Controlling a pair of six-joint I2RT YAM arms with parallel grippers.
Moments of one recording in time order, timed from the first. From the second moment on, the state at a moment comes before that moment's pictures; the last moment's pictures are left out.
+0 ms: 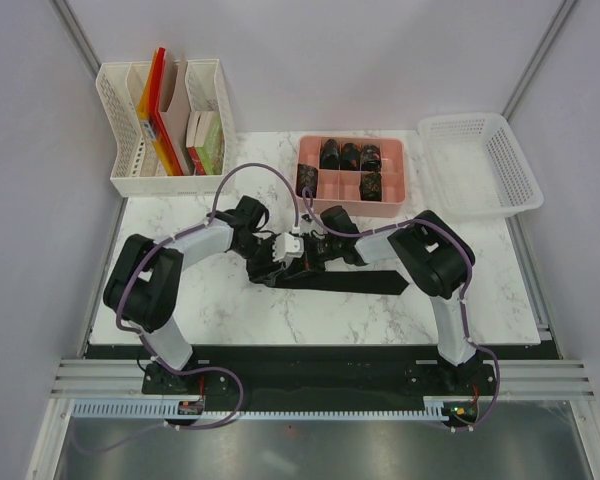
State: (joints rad) left arm -0.46 1.71 1.01 -0.59 0.54 0.98; right arm 0.64 2.11 1.07 0.28 -0.77 0.81
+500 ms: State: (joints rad) left arm -0.42 1.65 1.01 -0.66 0.56 1.02; right arm 0.64 2.11 1.08 0.27 -0.77 0.80
